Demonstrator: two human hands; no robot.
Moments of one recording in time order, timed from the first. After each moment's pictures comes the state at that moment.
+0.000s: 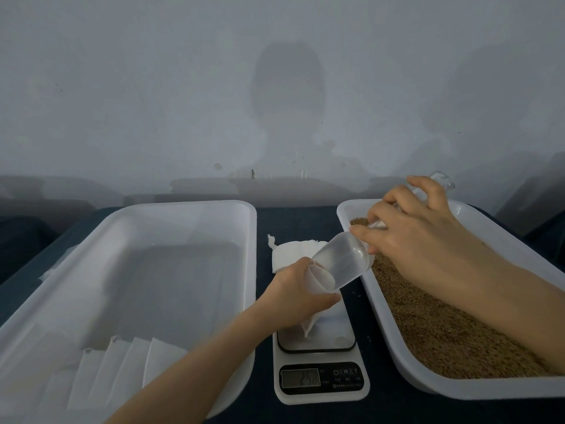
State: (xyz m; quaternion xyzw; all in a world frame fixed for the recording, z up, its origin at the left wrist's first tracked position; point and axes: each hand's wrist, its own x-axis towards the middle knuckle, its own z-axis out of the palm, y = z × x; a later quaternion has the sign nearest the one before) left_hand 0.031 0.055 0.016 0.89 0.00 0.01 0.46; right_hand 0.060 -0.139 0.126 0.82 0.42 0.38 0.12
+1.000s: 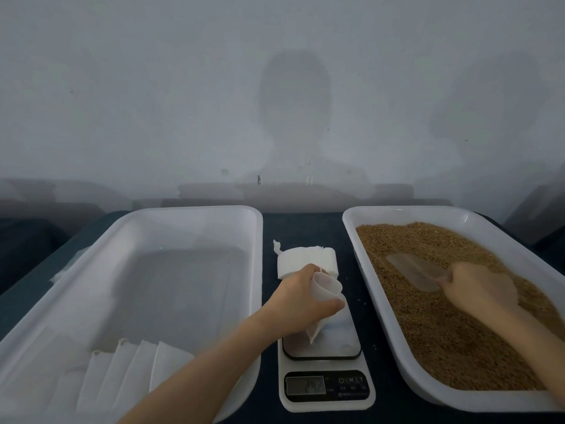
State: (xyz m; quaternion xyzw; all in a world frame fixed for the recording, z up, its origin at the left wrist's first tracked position) left_hand 0.029 0.055 0.017 0.88 0.01 -0.01 0.48; right_hand 0.126 -0.218 0.037 1.00 -0.01 0.03 0.03
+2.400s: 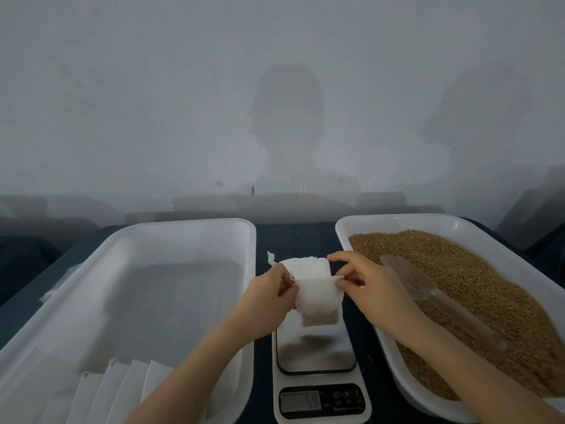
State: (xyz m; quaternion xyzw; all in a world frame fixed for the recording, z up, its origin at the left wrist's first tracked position) left_hand 0.029 0.083 0.031 0.91 0.04 0.06 0.41; right_hand 0.087 -0.113 0.040 0.87 0.28 0.05 -0.40
